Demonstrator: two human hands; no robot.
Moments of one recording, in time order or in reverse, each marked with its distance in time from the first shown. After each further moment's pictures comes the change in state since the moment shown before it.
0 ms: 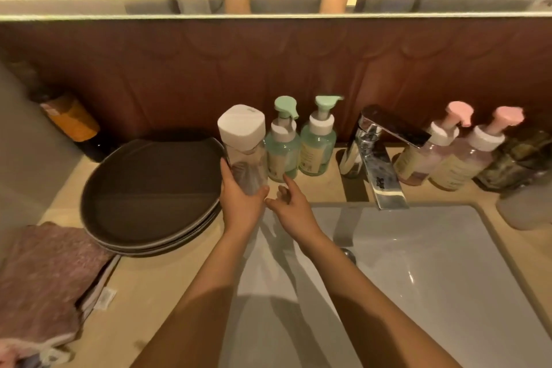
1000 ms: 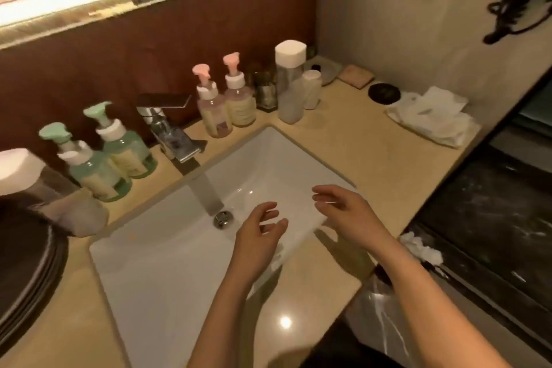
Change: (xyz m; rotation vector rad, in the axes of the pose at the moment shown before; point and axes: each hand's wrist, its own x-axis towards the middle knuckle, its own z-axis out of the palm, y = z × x) left_hand -0.253 0.001 0.081 0.213 -0.970 0.203; right_hand -0.306 0.086 -0.188 -0.058 0.672 -0.036
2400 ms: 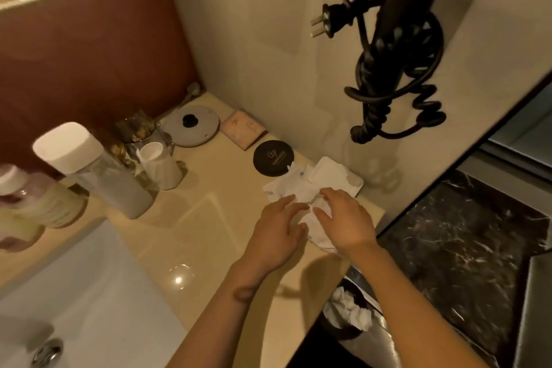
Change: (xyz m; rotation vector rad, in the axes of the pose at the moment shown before) left_hand 0.254 0.140 0.328 0.558 -0.368 0.349; right_hand 0.214 0.113 -0.325 -0.726 0.240 0.076
